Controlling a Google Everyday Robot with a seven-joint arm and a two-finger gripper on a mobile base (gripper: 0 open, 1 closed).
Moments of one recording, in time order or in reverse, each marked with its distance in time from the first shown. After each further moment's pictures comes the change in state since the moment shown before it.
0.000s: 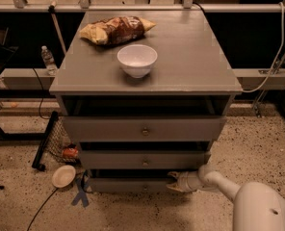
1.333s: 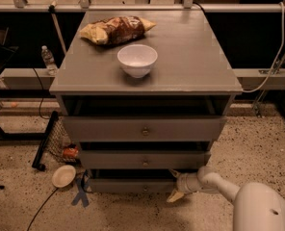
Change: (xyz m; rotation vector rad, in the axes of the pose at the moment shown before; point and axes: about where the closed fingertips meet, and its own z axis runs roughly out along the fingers) arm 0.000 0.003 0.001 0.006 0.001 0.006
